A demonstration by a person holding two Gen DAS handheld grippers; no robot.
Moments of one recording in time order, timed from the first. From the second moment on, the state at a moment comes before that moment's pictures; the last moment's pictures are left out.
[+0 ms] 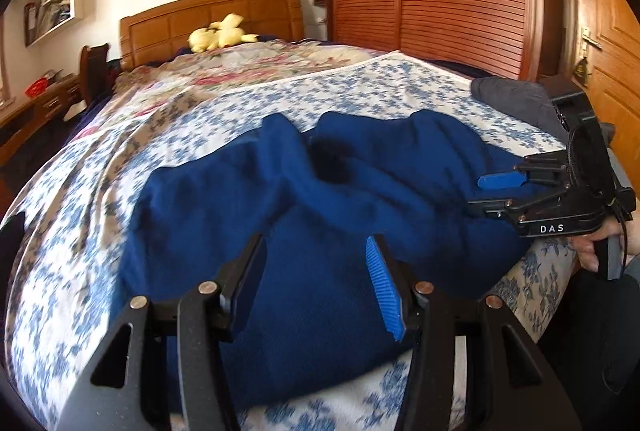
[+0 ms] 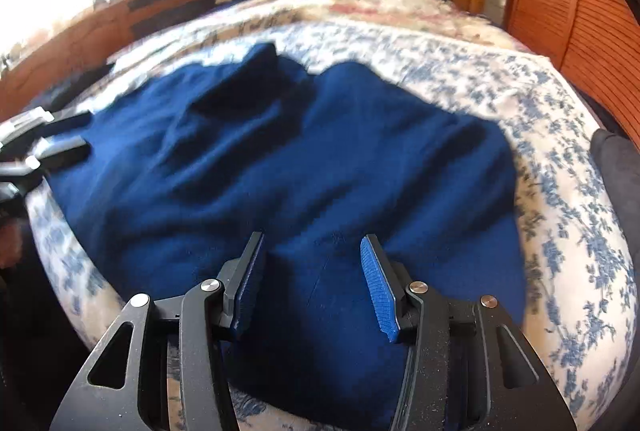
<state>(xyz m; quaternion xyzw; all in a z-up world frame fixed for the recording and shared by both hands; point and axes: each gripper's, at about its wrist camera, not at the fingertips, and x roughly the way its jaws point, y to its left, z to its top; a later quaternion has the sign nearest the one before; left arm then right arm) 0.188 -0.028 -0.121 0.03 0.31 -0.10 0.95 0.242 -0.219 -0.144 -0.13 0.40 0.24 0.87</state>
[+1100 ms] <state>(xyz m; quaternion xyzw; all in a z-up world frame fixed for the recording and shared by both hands) 0.142 0.080 -0.168 -0.08 0.40 0.01 0.91 0.247 -0.215 -0.145 -0.15 0.39 0.25 0.87</state>
